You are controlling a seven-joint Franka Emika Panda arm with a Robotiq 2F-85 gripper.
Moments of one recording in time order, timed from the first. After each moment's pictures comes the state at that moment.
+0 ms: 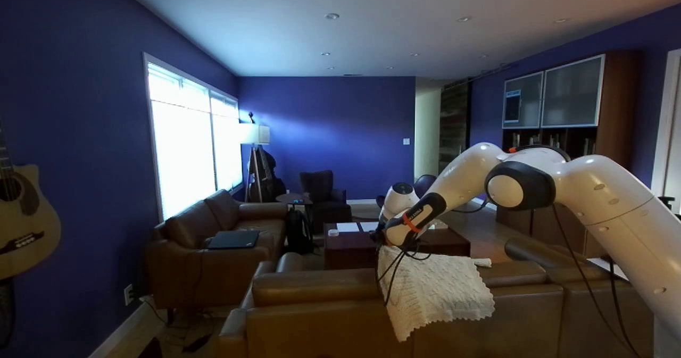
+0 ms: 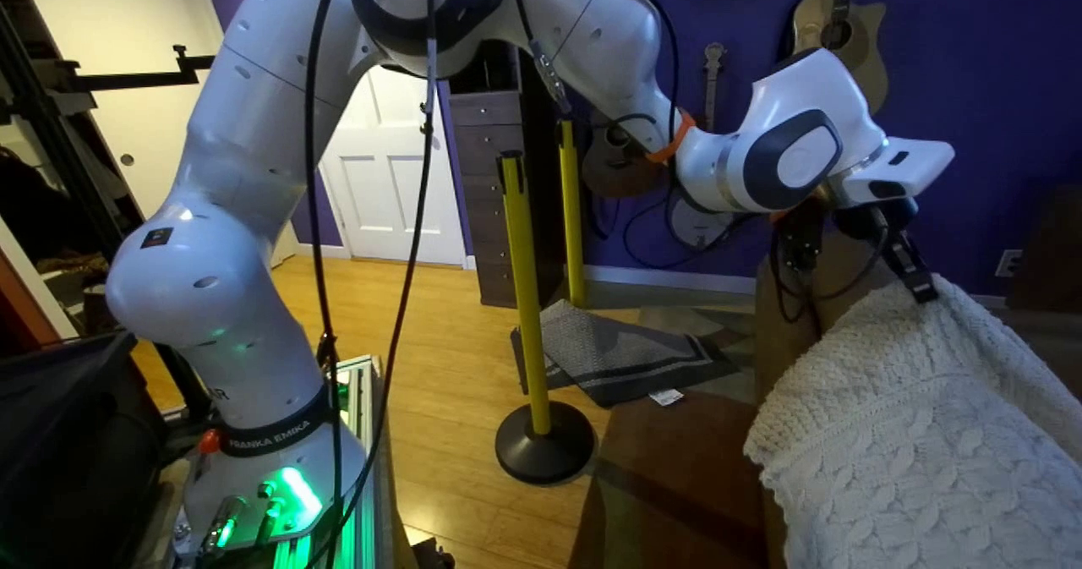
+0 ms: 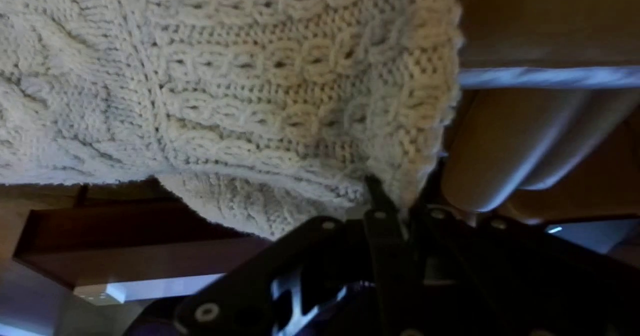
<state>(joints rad) 0.06 0.67 -0.34 -1.64 -0.15 2.87 0.70</state>
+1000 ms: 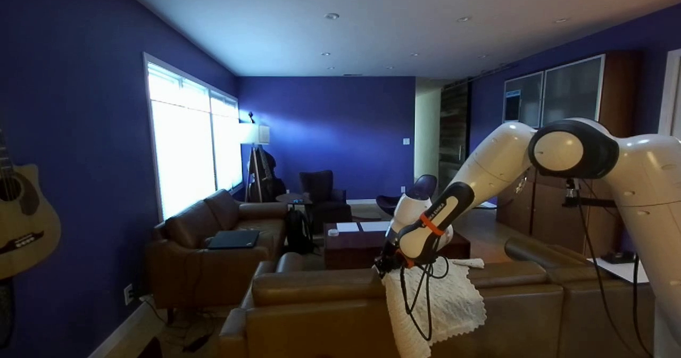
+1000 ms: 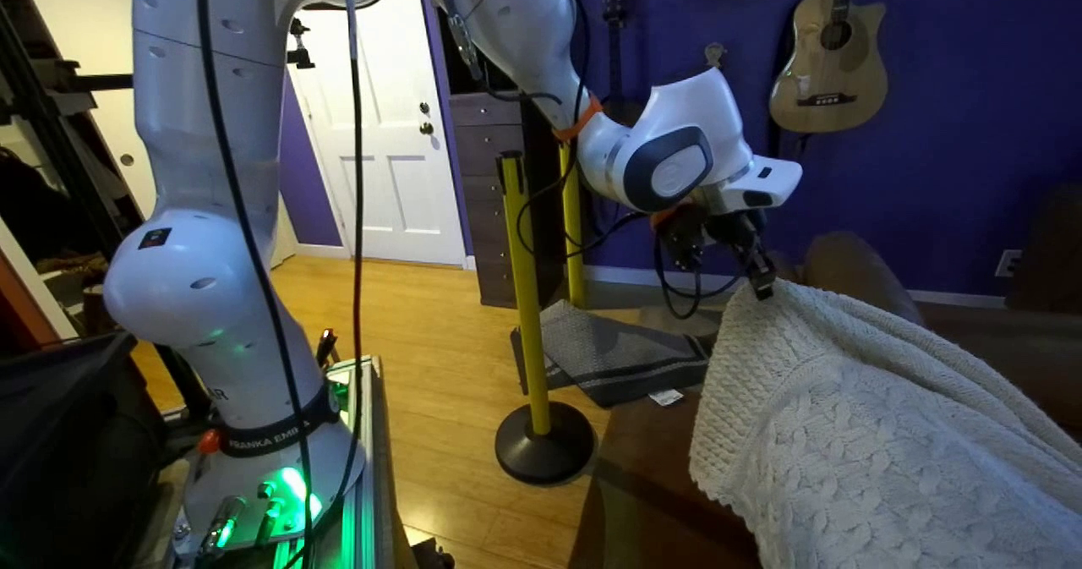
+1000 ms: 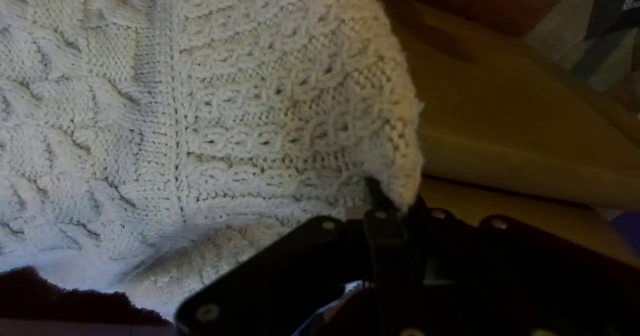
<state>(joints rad) 0.04 0.37 -0.14 -2.11 -0.07 2.92 0.37</state>
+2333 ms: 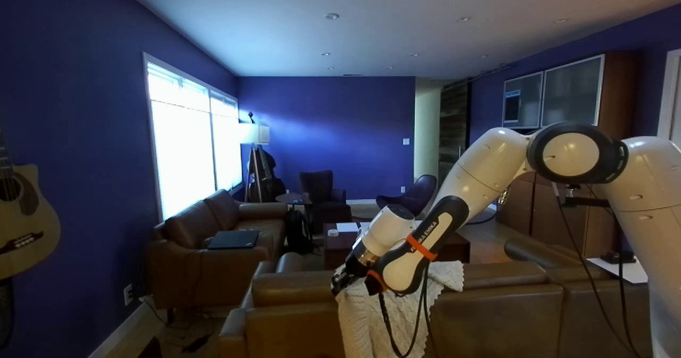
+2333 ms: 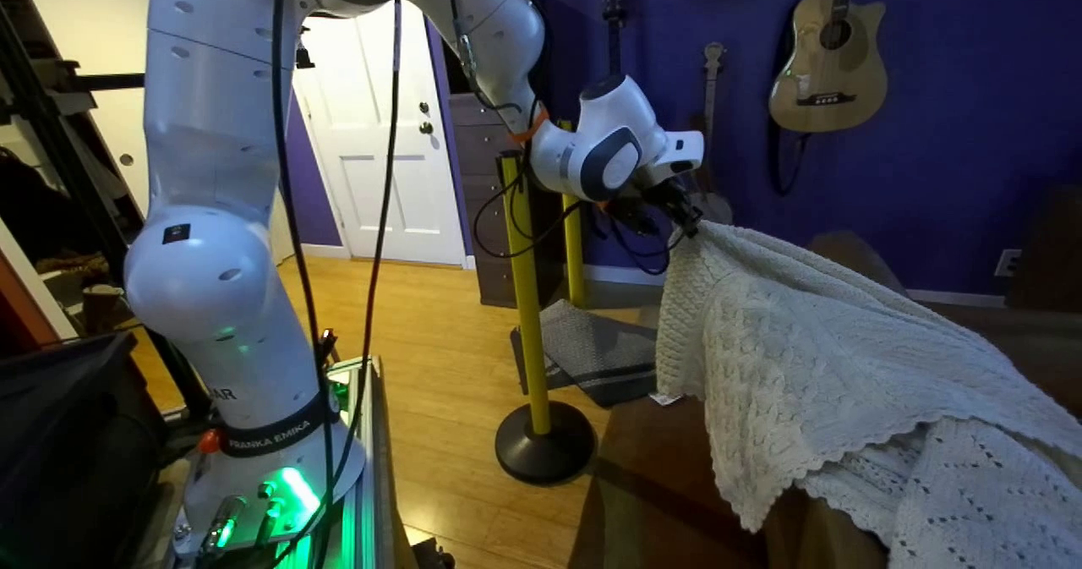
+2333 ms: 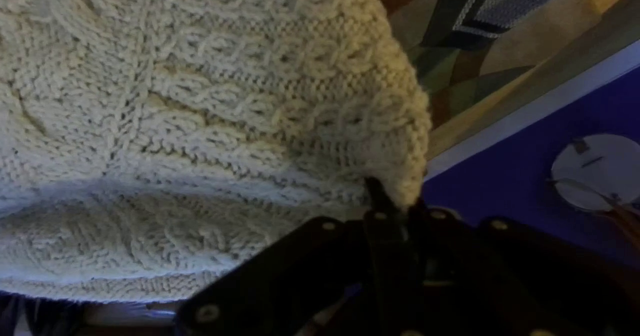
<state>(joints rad) 0.20 0.41 -0.01 -2.12 -0.08 3.17 0.27</state>
